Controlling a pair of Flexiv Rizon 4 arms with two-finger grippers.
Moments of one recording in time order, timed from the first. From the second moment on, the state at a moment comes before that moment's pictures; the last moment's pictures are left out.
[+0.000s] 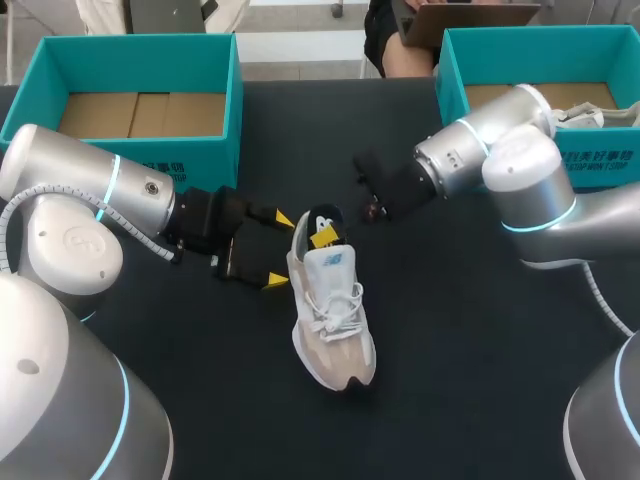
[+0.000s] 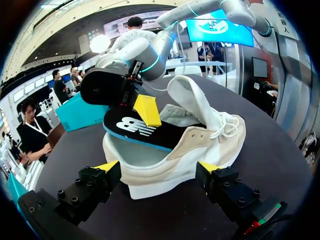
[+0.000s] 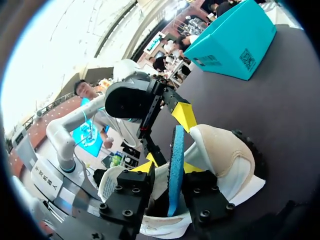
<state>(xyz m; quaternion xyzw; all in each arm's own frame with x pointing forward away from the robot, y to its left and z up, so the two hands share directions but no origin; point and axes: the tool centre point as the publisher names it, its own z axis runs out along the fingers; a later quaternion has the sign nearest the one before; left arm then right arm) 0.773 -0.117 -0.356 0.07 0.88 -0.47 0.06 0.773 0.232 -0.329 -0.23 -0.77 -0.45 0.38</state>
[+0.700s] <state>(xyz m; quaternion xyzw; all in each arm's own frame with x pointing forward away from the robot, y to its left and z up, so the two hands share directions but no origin) 0.773 -0.117 -0.356 0.07 0.88 -0.47 0.06 0.752 0.242 -0.345 -0.25 -0.75 -0.45 0.42</state>
